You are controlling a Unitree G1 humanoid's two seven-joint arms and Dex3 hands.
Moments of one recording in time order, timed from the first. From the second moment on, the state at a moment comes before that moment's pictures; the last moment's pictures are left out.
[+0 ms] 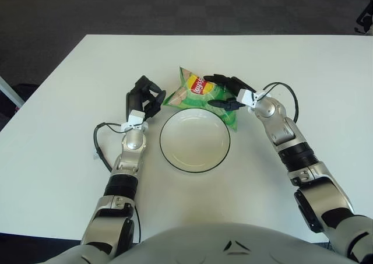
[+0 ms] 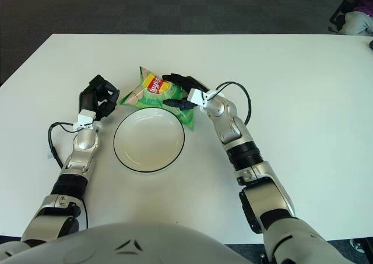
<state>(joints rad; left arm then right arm) -0.22 0.08 0.04 0.40 0.21 -0.49 0.29 -0.50 -0.27 0.29 0.22 -0.40 0.01 0.35</state>
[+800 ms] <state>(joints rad) -0.21 0.07 0.03 0.39 0.24 -0.52 0.32 -0.53 -0.34 0.35 0.27 -0.53 0.14 0.30</state>
